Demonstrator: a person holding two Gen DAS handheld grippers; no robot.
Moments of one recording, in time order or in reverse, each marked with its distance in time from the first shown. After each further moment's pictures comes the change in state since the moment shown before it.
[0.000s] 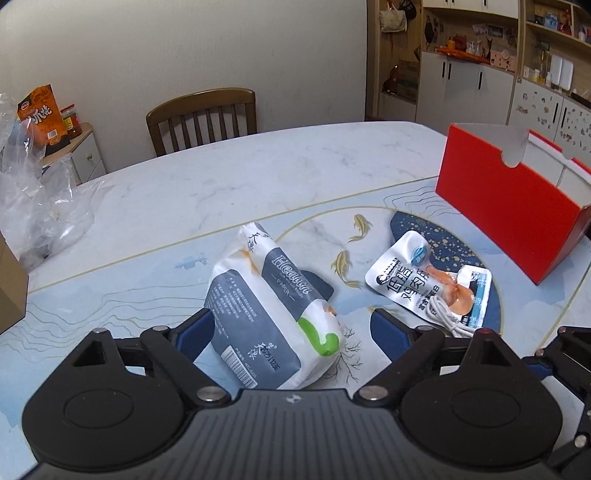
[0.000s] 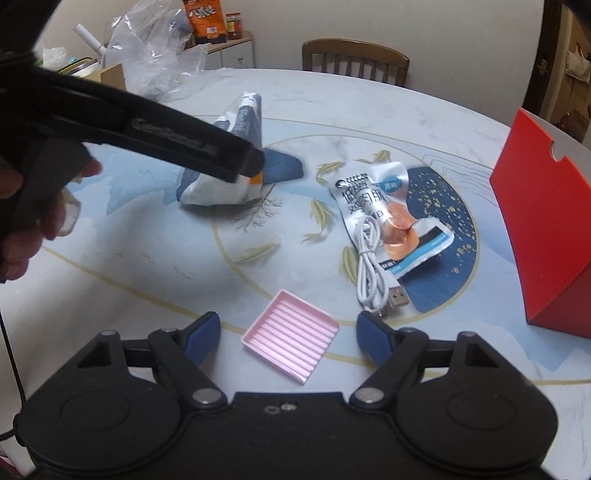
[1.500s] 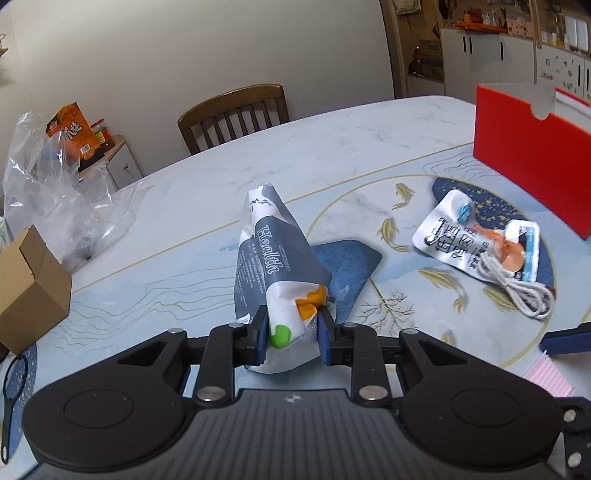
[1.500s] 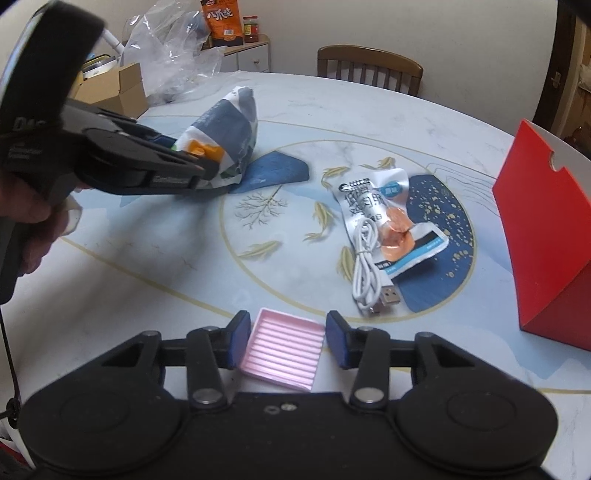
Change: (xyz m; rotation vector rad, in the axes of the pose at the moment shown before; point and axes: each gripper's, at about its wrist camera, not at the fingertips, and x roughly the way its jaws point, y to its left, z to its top) left arm 0.001 -0.002 -0.023 0.072 0.010 0.156; right arm -0.011 -0.010 -0.005 -0.037 -0.011 0.031
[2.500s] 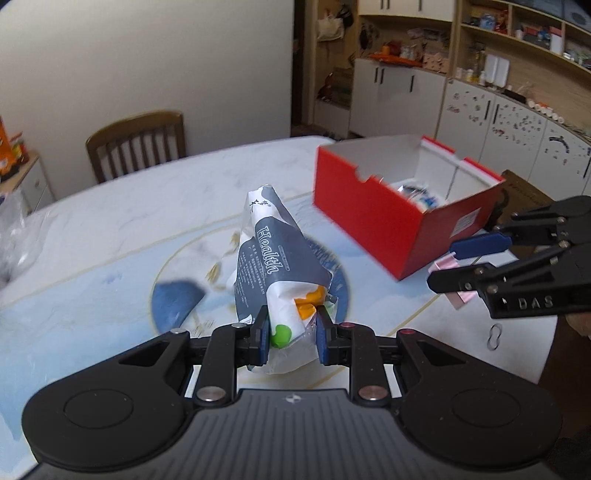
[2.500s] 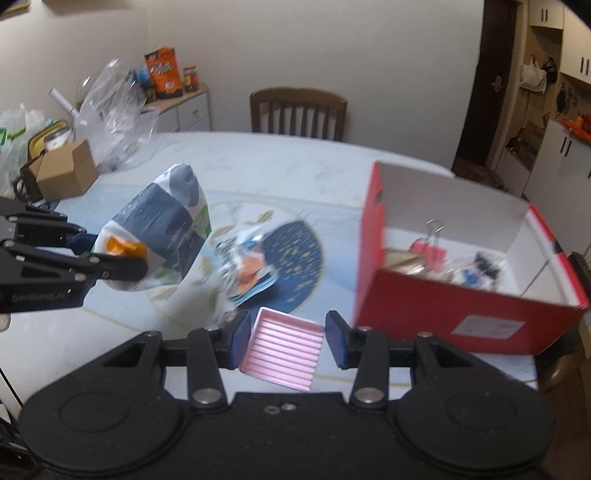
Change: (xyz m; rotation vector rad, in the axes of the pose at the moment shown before) left arm -0.105 -0.072 0.037 0.002 -0.060 -0.340; right arm -0.120 -0.099 0.005 0.098 -0.118 -0.123
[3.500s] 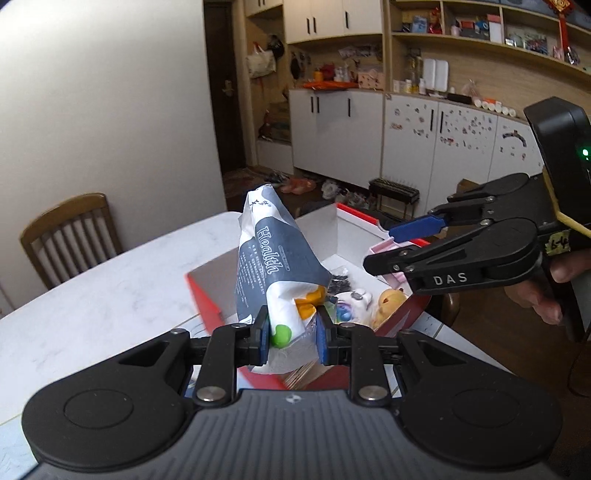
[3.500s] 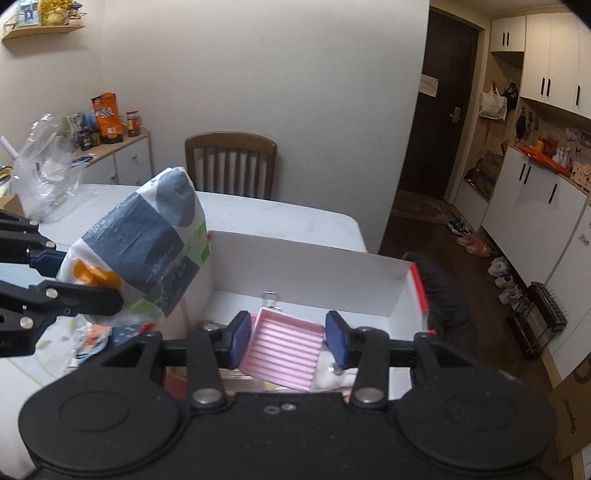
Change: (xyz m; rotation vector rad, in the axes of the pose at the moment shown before) left arm 0.078 -0.137 0.126 0.170 -0.096 -0.102; right arm -0.002 -0.177 0.040 0.002 -0.119 -0.108
